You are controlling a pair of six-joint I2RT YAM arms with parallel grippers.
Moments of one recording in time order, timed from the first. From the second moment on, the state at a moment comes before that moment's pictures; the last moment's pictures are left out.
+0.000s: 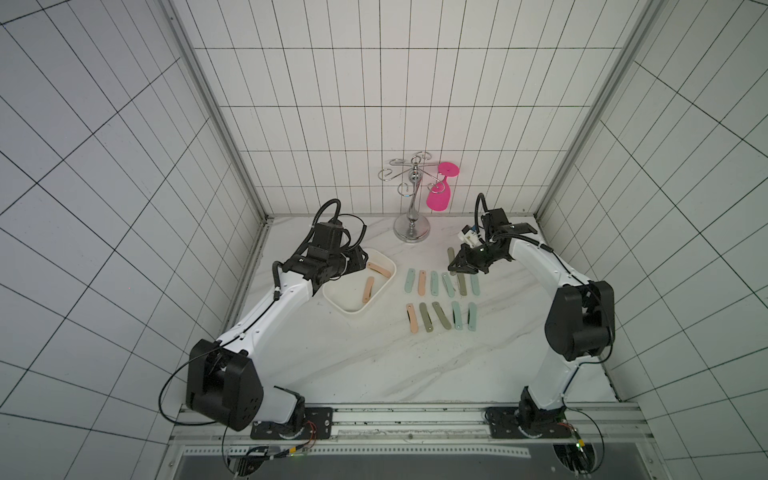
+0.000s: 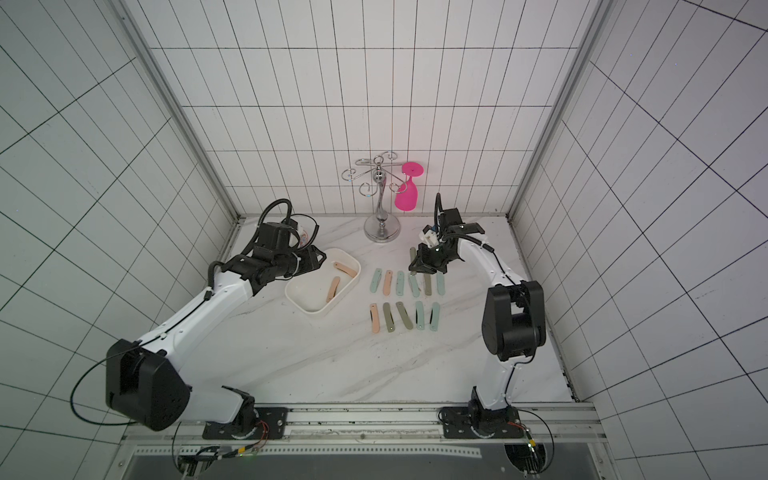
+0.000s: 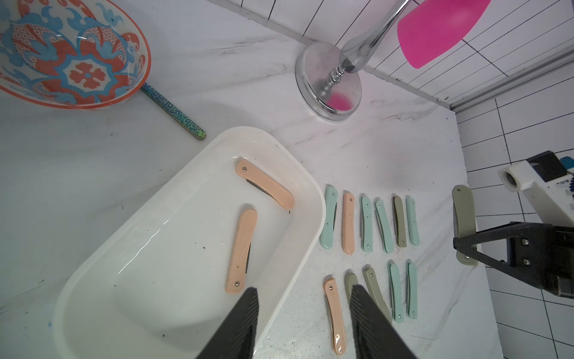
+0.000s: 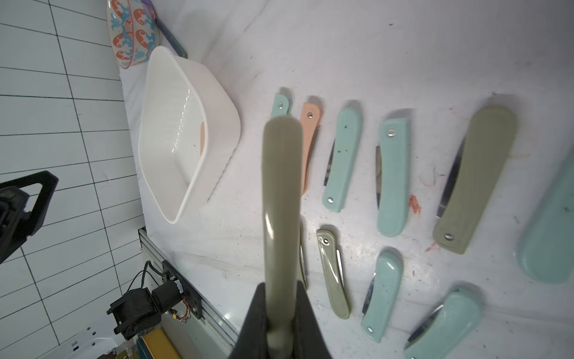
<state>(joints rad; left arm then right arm) -0.34 1.41 1.19 -0.52 0.18 -0.55 0.15 1.82 1.53 -0.95 -0.61 0.23</state>
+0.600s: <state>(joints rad) -0.33 1.41 1.16 -0.51 0.22 -0.54 0.01 1.97 1.53 -0.95 -0.41 0.20</state>
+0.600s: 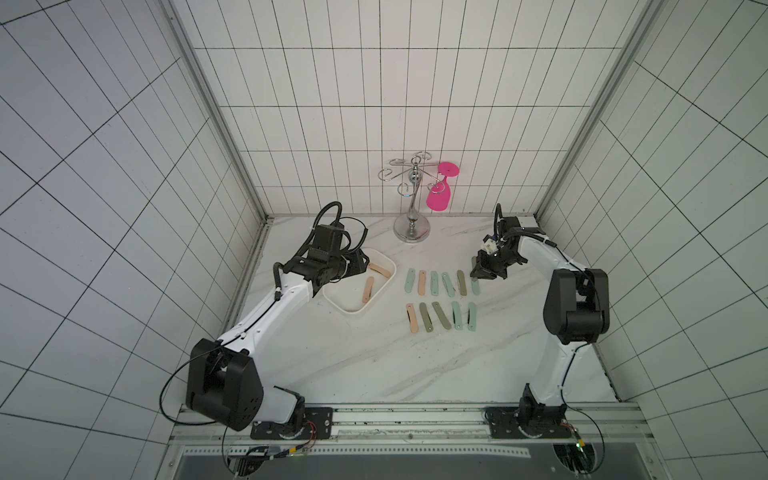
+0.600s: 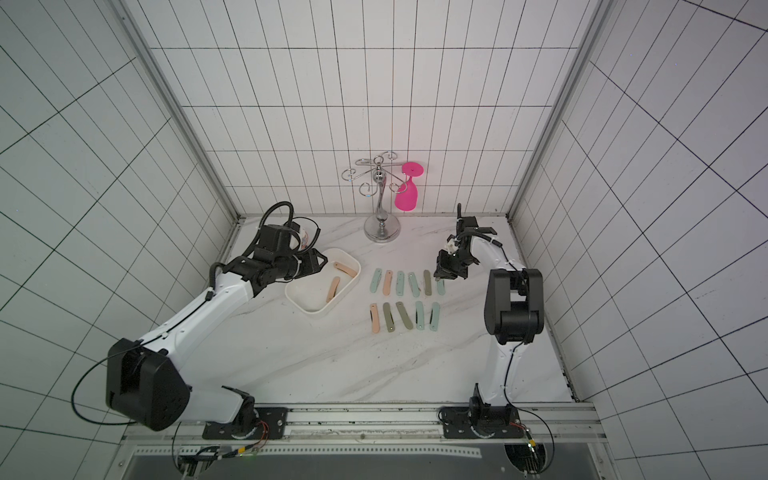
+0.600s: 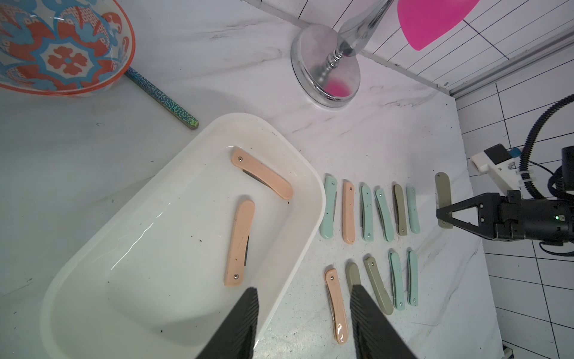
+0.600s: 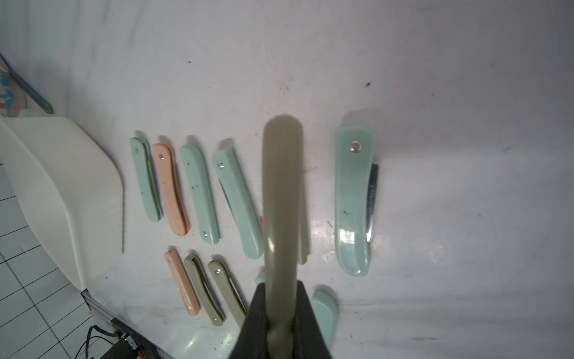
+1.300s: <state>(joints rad) -0.33 1.45 1.16 -0.51 0.27 -0.54 -0.06 2.10 1.58 -1.04 -0.24 0.10</state>
